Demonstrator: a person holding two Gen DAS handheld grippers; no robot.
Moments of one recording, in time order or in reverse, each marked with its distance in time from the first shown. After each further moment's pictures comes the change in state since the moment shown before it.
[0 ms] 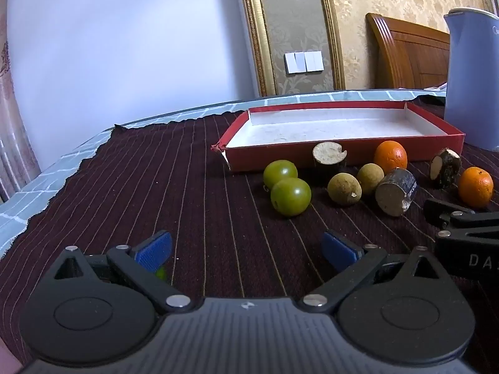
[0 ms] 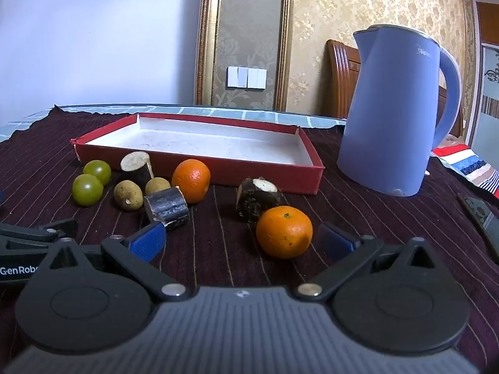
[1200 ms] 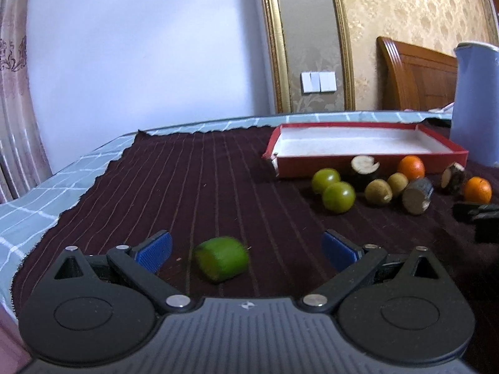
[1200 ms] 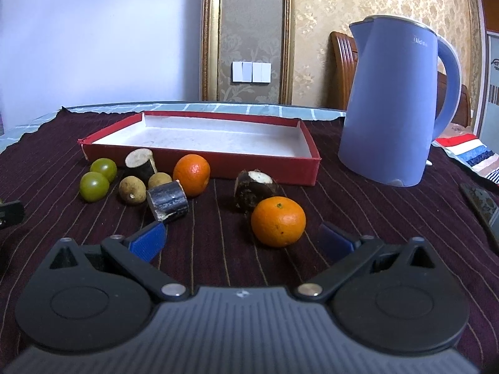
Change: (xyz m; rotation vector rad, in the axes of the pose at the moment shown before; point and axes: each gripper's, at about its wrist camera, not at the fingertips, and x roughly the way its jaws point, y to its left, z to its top) left arm -0.028 0.066 -0.014 -0.104 -0.013 -0.045; right arm -0.009 -0.014 -0.001 0.024 0.031 0.045
